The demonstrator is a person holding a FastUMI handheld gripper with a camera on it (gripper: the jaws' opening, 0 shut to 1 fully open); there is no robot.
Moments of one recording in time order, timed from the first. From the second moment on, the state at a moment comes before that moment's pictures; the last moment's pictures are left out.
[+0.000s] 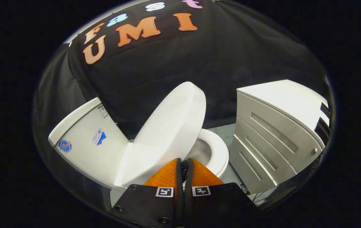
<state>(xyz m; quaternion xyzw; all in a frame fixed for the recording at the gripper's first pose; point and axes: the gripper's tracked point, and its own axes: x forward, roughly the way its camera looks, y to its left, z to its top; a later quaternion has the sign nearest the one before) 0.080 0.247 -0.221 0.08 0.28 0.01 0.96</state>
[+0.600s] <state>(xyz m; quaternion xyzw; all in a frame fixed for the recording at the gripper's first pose) 0.077 0.308 -0.166 -0.05 0.23 0.02 0.97</state>
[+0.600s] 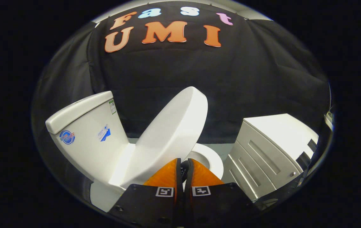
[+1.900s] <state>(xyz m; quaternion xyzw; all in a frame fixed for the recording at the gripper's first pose) 0.053 0.479 -0.105 -0.22 0.11 0.06 0.97</state>
